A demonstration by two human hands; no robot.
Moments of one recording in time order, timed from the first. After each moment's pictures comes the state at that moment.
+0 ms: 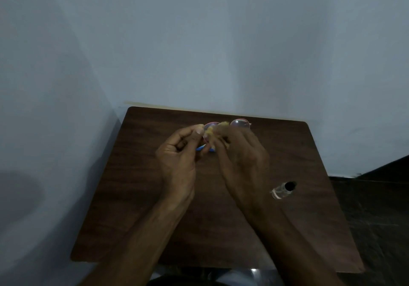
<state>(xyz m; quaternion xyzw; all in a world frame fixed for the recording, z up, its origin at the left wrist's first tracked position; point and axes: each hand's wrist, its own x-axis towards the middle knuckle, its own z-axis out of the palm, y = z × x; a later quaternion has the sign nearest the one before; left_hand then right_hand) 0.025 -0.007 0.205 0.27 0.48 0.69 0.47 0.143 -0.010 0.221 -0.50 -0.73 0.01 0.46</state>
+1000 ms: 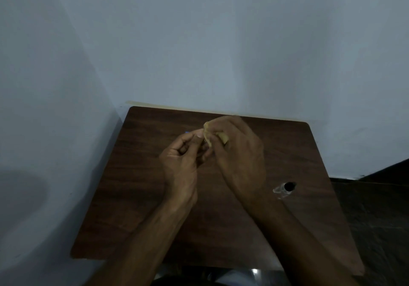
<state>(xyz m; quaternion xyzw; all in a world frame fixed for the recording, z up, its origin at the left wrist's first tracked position) 0.037 -0.015 0.201 0.24 0.49 0.68 0.49 0.145 0.006 0.229 -0.51 -0.75 0.06 0.42</state>
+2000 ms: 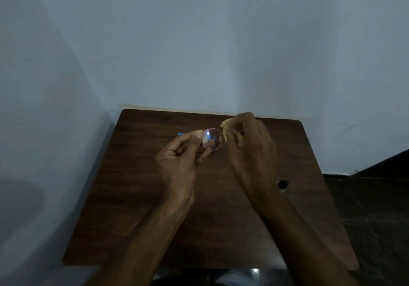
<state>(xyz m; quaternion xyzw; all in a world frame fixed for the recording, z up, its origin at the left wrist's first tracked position) 0.052 -0.015 0.207 0.23 0.48 0.68 0.50 0.183 0.007 0.229 -0.57 -0.70 0.03 0.42</state>
